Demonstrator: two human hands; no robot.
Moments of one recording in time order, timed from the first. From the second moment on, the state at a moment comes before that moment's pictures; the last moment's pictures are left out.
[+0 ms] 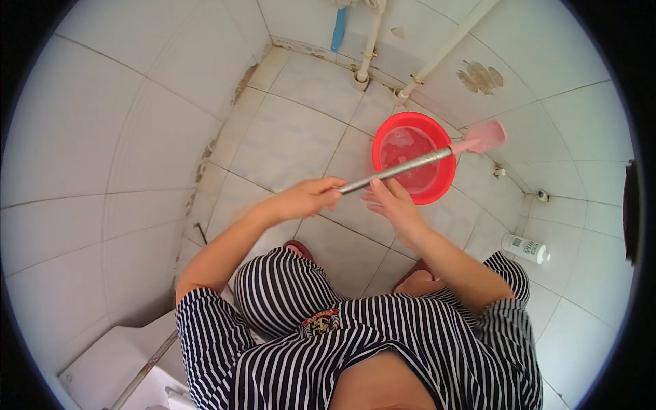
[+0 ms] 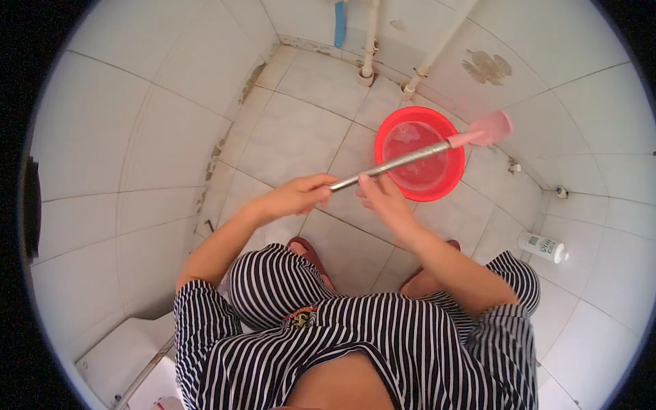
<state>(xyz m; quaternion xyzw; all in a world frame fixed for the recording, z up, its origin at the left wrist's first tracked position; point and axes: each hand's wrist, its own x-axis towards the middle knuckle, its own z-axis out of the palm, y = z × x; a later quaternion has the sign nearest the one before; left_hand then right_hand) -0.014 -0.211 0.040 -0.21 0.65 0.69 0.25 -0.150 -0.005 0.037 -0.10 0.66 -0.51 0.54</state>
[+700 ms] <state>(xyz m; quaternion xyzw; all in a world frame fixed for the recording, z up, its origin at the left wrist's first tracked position) 0.008 -0.144 -0.097 0.07 0.77 0.59 0.22 -0.185 0.107 -0.041 0.22 0.73 -0.55 0.35</state>
